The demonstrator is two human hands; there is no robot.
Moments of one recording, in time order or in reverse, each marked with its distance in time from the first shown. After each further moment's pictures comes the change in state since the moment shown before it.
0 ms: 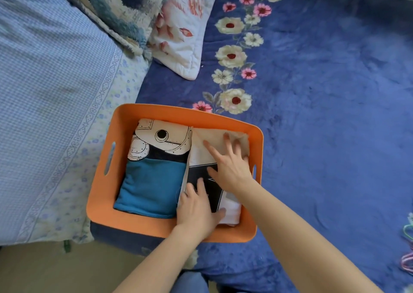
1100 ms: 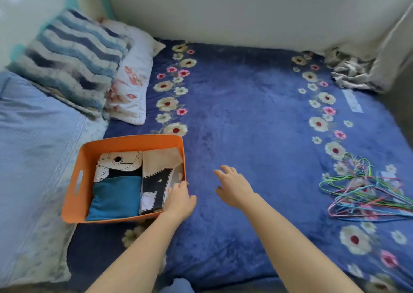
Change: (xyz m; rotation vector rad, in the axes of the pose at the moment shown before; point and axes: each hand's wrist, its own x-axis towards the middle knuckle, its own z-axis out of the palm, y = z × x) left_hand -0.115 0.092 0.011 -0.086 0.110 0.203; right_hand -0.230 0.111 -0.020 0.135 0.169 0.123
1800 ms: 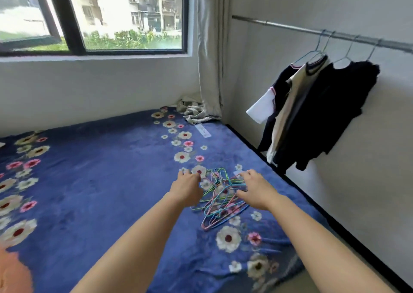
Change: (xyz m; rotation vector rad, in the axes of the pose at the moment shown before) left_hand -0.164 0.437 0.160 0.447 0.005 0.851; right_hand -0.365 0.373 -0.096 0.210 0.328 0.647
